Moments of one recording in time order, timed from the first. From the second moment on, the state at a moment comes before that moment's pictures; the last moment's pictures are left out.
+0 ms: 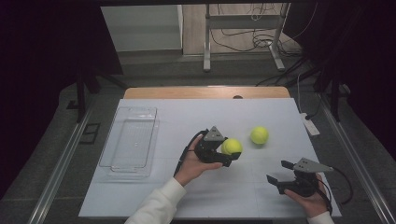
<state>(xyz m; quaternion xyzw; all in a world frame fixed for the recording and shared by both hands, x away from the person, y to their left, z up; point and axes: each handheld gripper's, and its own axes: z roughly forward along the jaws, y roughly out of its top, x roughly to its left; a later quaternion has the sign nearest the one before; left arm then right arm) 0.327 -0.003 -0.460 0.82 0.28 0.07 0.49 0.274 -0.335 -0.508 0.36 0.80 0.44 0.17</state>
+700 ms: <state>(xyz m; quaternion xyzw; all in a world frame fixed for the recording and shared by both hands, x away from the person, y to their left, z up) 0.323 0.024 -0.457 0.81 0.29 0.08 0.50 0.274 -0.335 -0.507 0.36 0.80 0.45 0.17</state>
